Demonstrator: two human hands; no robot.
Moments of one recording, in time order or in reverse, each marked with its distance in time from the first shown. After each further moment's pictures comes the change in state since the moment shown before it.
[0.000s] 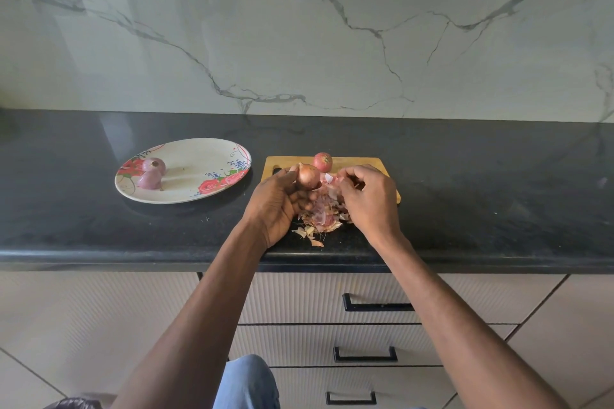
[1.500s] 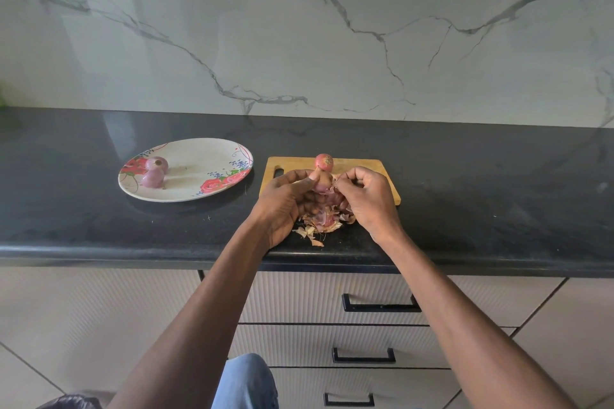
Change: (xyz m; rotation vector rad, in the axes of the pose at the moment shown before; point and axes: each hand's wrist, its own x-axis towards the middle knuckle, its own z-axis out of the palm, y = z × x) left_hand 0.001 -0.004 0.005 0.088 -0.084 0.022; right_hand 0.006 0.002 0.001 0.318 -0.191 0.283
